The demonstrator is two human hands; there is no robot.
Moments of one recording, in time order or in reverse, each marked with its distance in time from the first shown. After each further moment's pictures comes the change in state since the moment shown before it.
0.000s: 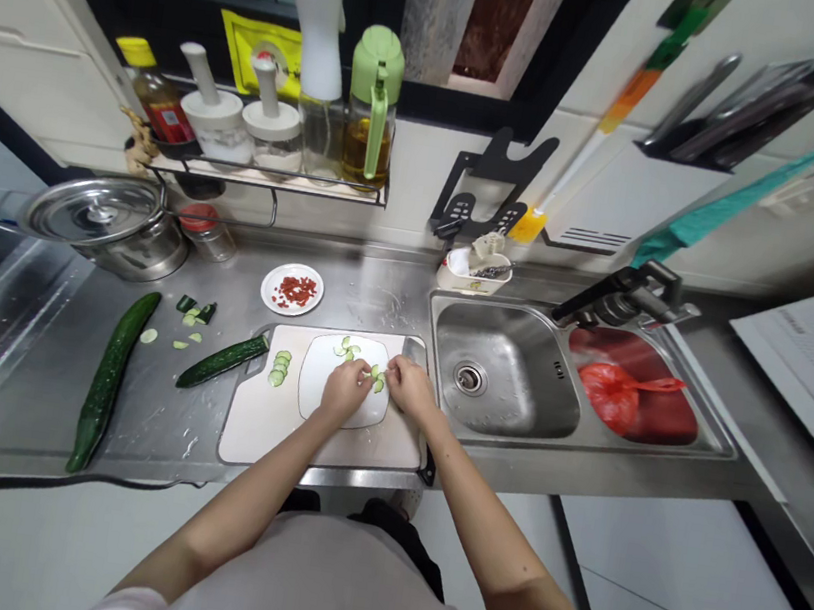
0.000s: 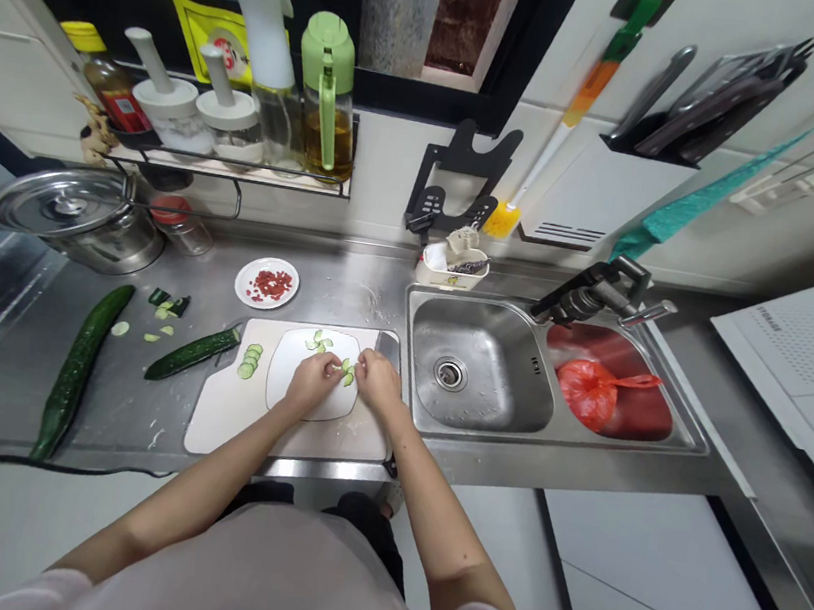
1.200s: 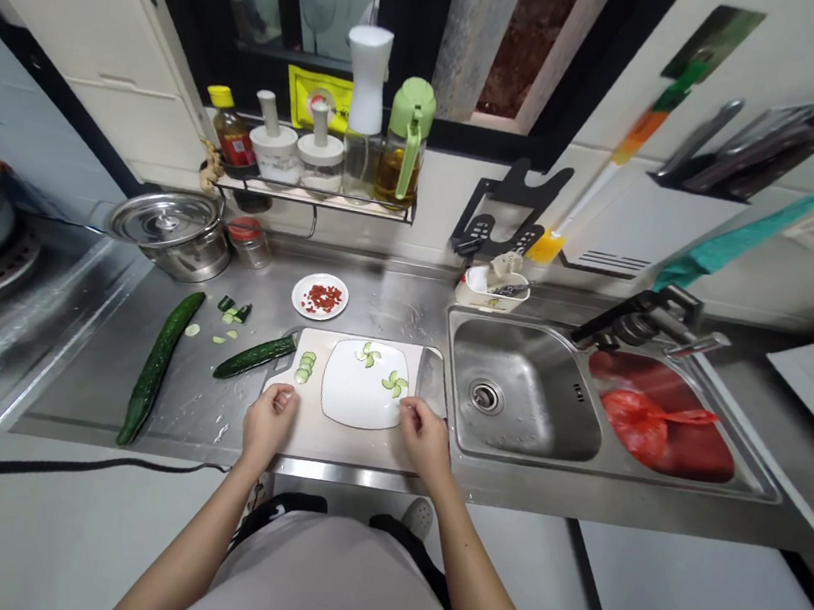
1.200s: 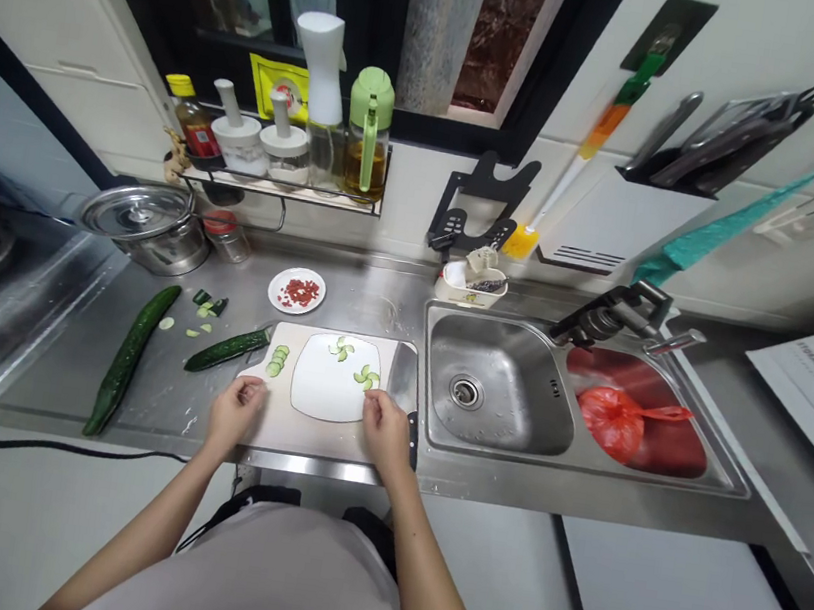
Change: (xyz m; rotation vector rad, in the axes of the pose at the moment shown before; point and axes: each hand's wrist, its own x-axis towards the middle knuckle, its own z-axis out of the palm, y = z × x) left_hand -0.094 -0.094 -0.105 0.069 0.357 -0.264; right_hand -0.084 -0.030 0.004 0.396 0.198 0.000
